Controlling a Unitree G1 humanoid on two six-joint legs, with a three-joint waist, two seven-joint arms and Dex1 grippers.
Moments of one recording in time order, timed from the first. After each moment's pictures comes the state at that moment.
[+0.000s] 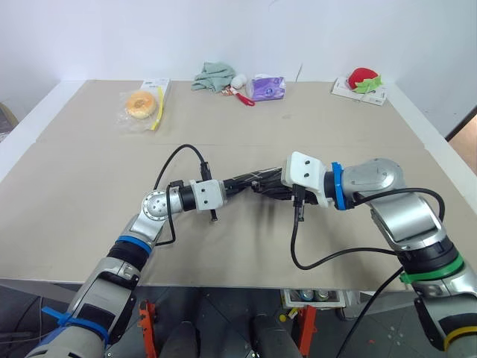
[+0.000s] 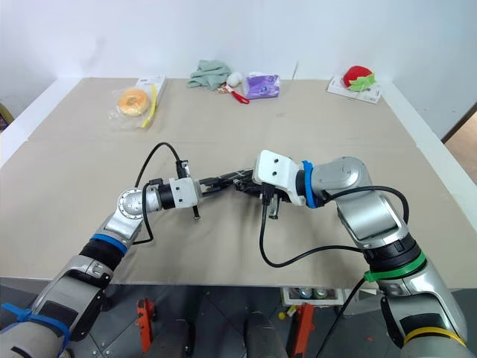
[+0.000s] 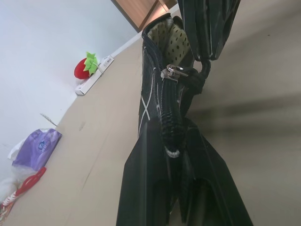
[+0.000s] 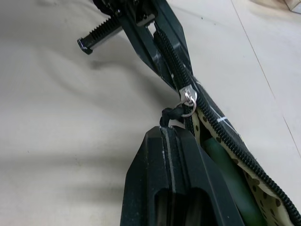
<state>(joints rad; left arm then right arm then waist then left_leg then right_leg) -0.72 0.34 -0.27 0.63 0.03 -0.69 -0.80 -0.69 -0.75 0.27 -0.20 0.13 0.50 1.08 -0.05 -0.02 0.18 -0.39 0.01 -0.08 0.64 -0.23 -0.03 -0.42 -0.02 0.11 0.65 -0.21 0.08</state>
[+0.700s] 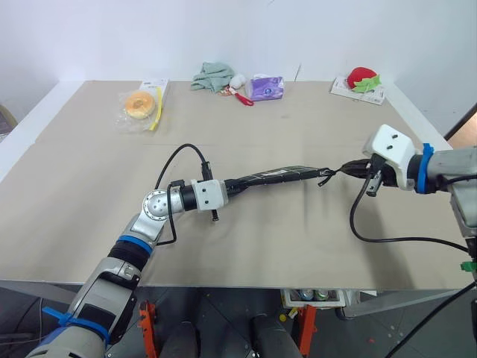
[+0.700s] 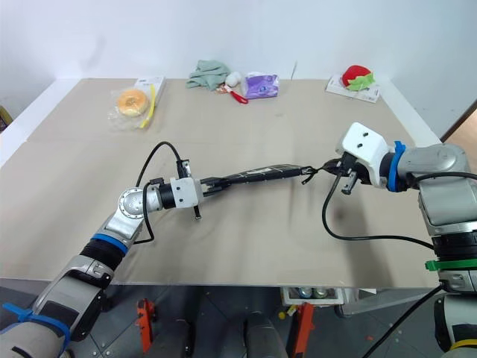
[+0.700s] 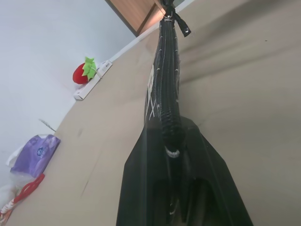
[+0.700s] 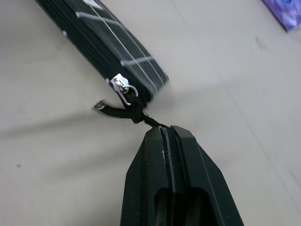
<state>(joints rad) -0.72 0.33 -0.27 0.62 0.03 -0.69 -0.82 -0.64 -1.02 0.04 0.14 0.13 0.40 1.09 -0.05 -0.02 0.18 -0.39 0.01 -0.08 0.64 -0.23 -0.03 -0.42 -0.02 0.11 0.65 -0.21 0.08</state>
